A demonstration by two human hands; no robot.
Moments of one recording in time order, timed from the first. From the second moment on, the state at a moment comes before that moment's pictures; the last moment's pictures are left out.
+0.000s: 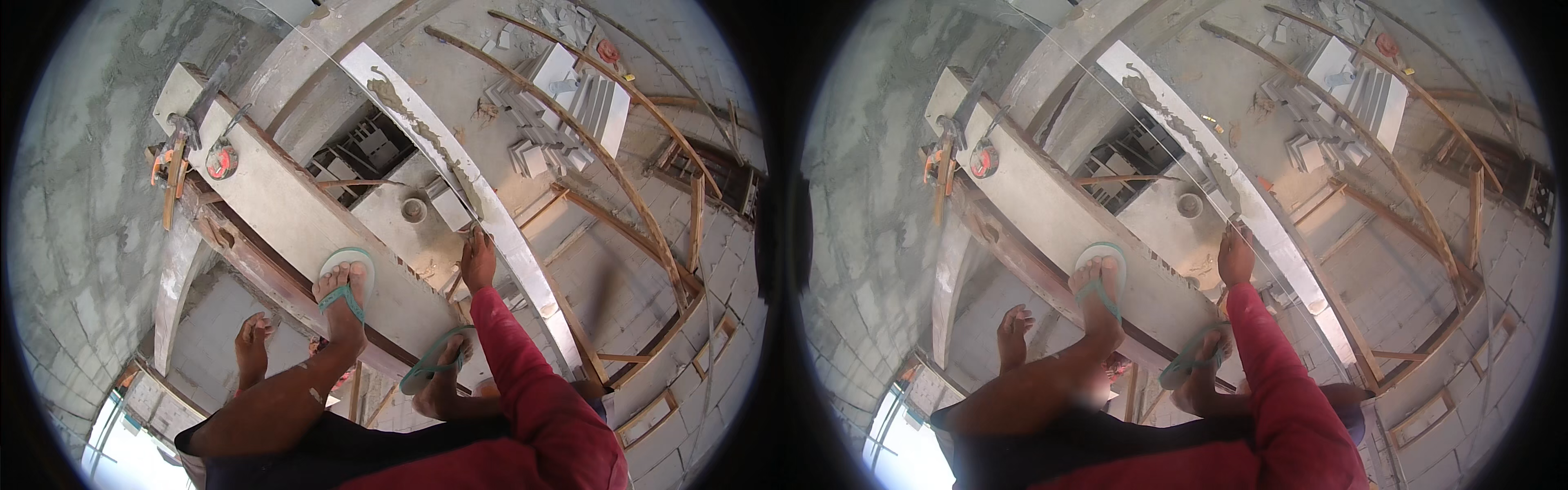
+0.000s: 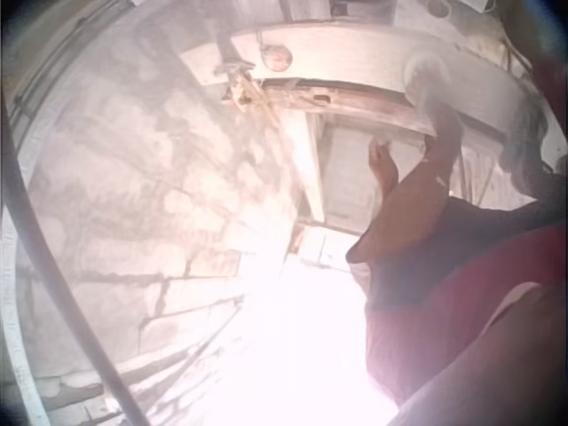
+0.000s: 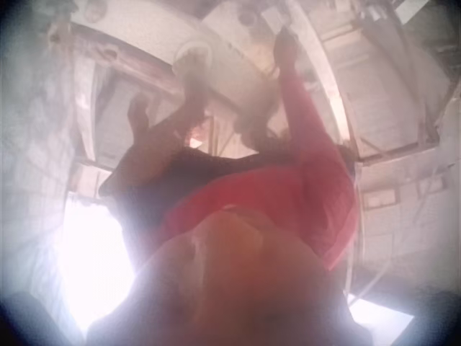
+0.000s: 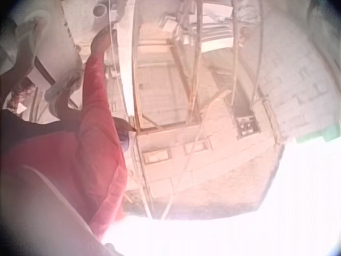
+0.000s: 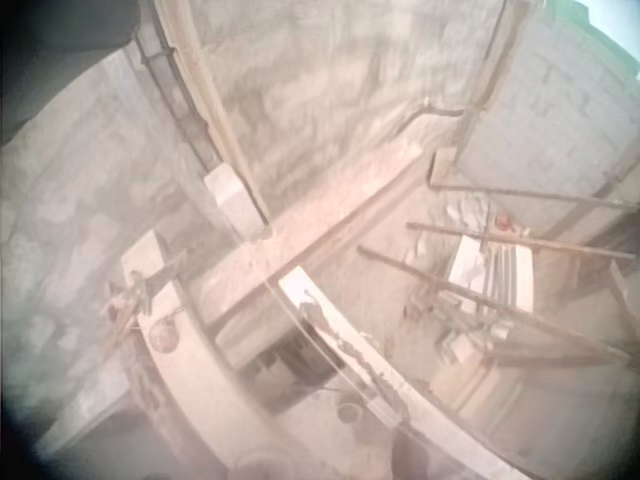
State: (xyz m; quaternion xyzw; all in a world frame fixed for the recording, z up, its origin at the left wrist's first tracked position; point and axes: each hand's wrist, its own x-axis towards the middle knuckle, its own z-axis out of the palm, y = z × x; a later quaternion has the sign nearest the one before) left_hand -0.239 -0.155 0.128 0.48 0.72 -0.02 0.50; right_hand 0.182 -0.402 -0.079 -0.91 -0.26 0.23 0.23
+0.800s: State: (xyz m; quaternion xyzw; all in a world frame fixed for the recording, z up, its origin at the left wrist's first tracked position) left_hand -0.275 -0.199 0.125 0.42 0.75 -0.01 0.52; right_hand 0.188 -0.158 -0.082 -0.90 -0.33 0.21 0.19
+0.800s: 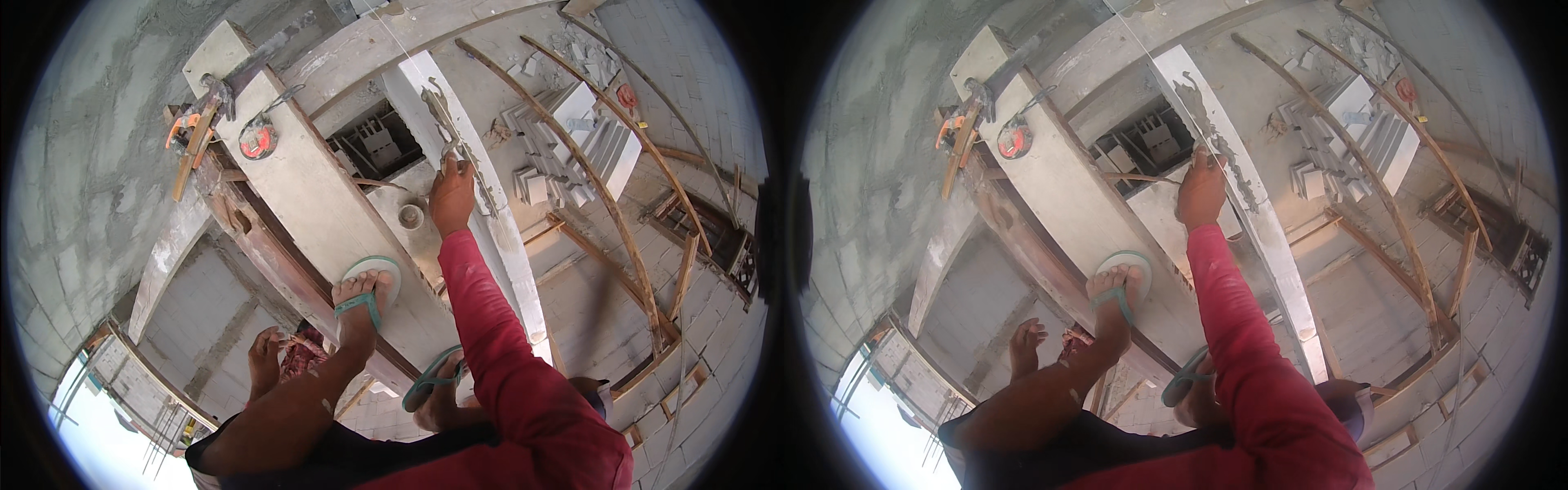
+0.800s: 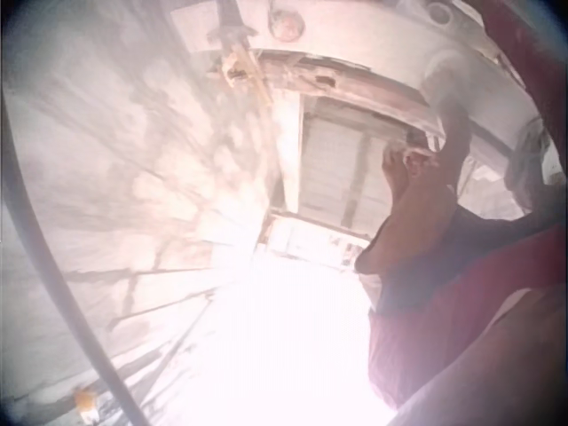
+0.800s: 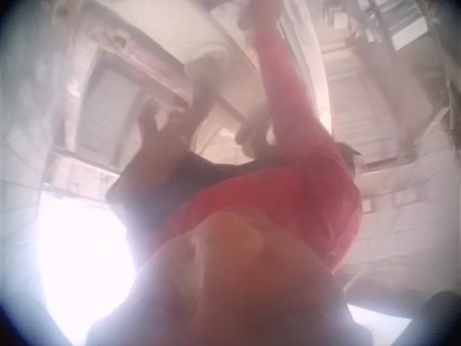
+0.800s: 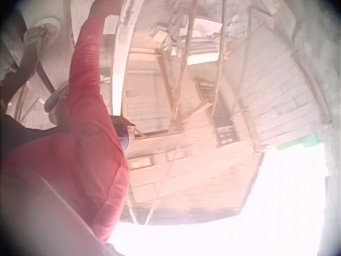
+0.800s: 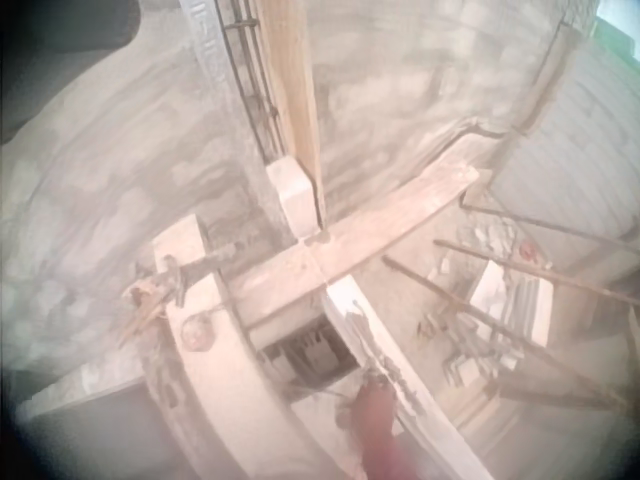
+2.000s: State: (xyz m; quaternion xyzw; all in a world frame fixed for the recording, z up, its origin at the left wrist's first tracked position) left_hand -0.294 -0.255 0.119 0.39 0.75 -0.02 0.53; right_hand 0.182 -0.165 -0.103 -0.88 -0.37 0.28 0.14
